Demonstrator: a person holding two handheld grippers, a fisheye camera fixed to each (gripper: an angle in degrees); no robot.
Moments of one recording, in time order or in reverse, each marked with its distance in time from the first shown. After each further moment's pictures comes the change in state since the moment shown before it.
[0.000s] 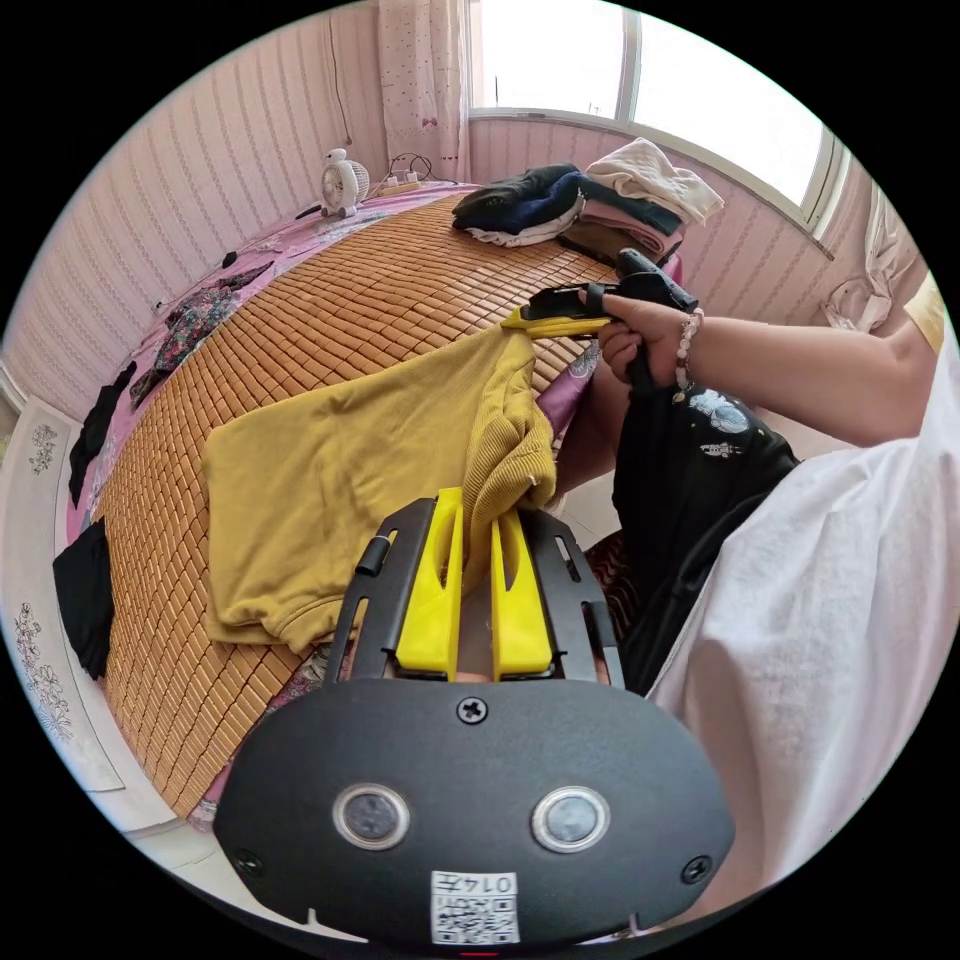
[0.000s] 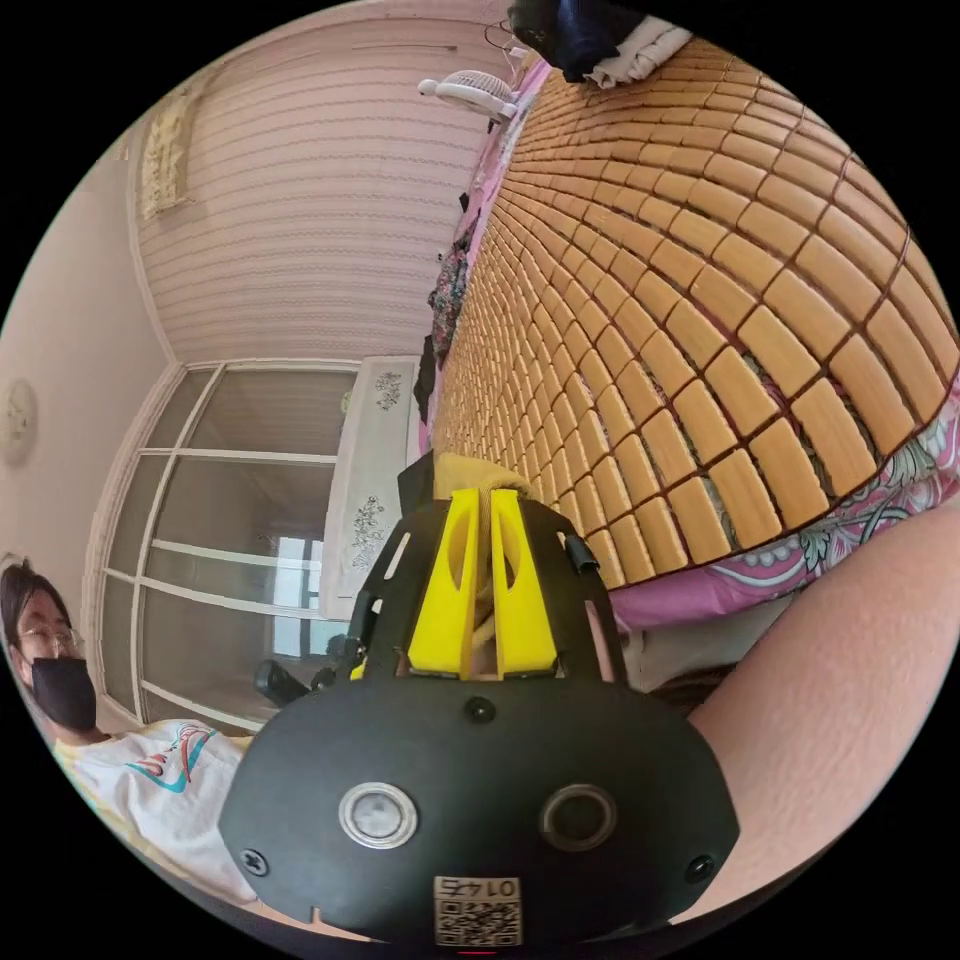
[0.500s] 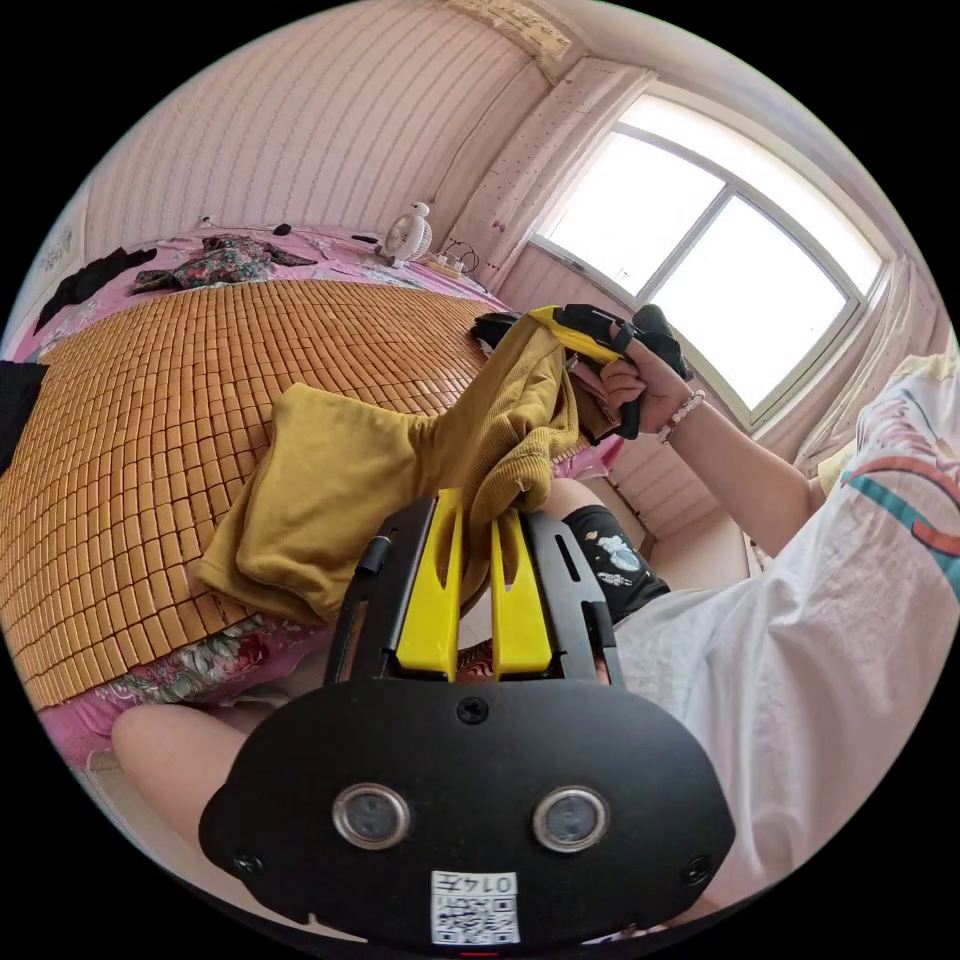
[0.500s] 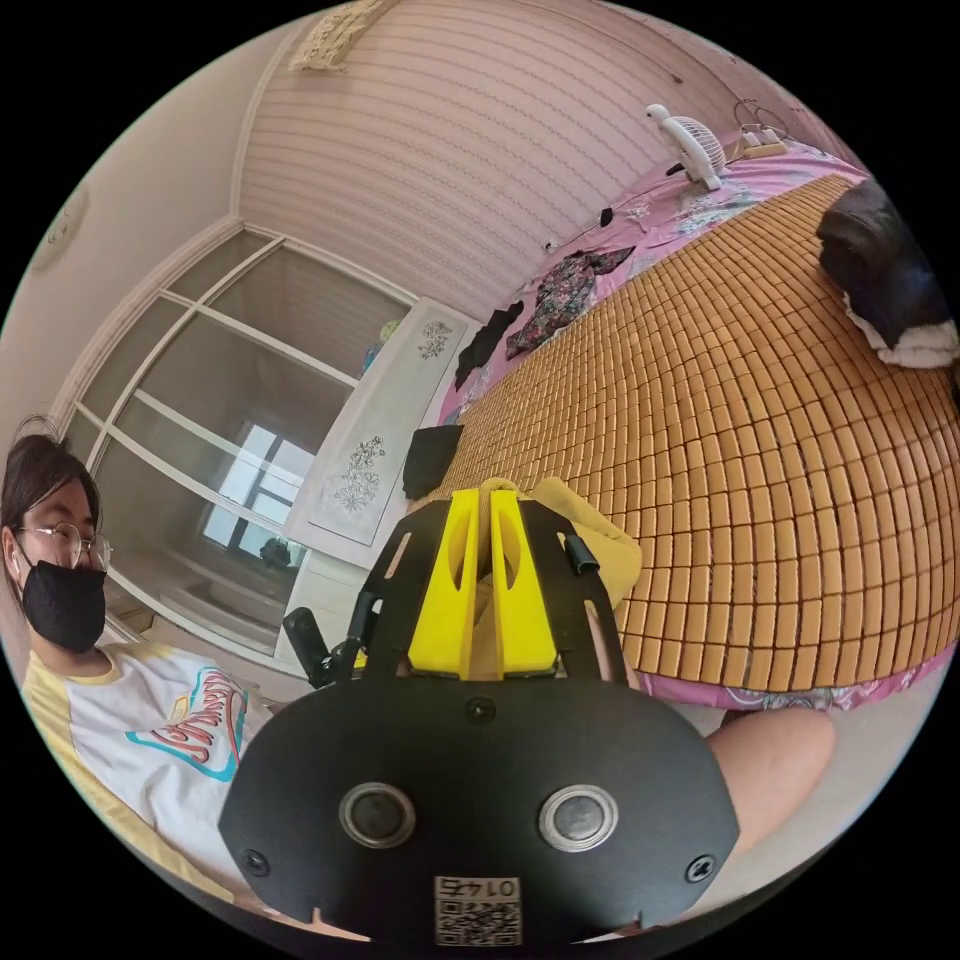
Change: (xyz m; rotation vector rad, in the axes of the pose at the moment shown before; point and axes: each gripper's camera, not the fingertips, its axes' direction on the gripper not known) left arm -0.096 0.006 -0.060 0.332 0.331 -0.409; right arm -0.191 -0.009 0.078 -0.191 0.205 -0.405
